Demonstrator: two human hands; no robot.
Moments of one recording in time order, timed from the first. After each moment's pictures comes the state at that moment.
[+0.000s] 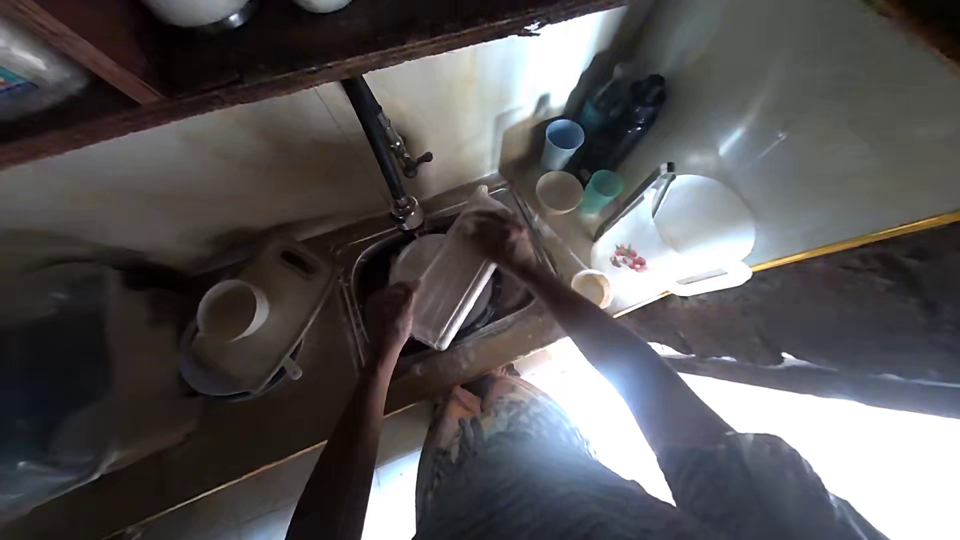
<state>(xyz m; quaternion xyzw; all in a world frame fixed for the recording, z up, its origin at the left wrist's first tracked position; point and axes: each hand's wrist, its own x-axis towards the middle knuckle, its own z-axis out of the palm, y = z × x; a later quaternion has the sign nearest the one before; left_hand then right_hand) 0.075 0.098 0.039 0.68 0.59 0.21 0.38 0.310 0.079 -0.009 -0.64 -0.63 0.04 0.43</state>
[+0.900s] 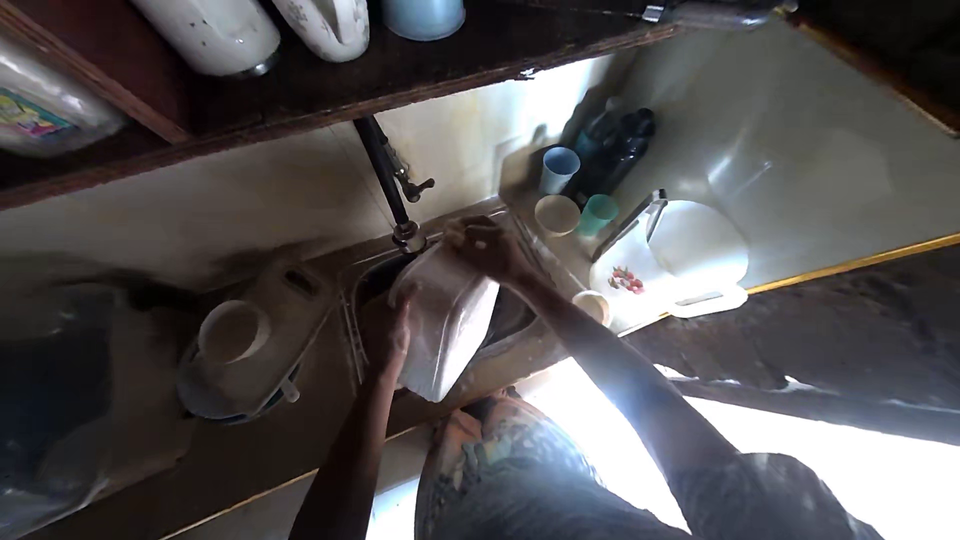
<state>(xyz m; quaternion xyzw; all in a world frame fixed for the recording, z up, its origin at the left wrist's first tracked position) 0.092 0.099 0.057 0.62 0.54 0.40 0.41 0.304 0.095 0.048 -0.58 -0.59 0.26 0.50</state>
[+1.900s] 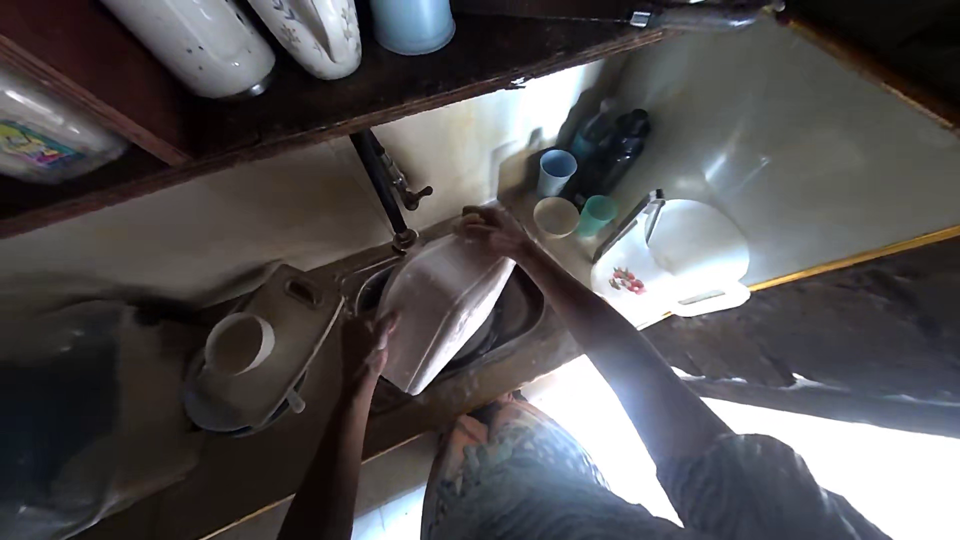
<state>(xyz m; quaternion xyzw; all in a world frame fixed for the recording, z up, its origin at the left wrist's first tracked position) 0.063 0.104 0.083 0.66 0.58 0.30 0.38 0.334 0.119 0.082 -0.57 -0.54 0.44 0.43</state>
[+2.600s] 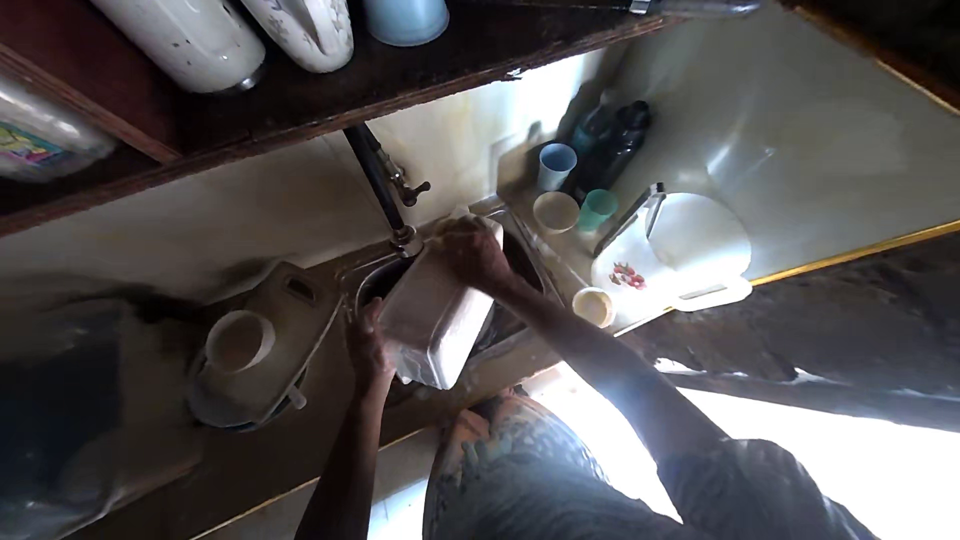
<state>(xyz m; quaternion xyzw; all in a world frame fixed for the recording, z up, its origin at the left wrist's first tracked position) 0.075 0.097 0.059 0.55 0.61 0.39 0.42 0.278 0.108 0.047 -0.66 -0.63 0.11 0.39</state>
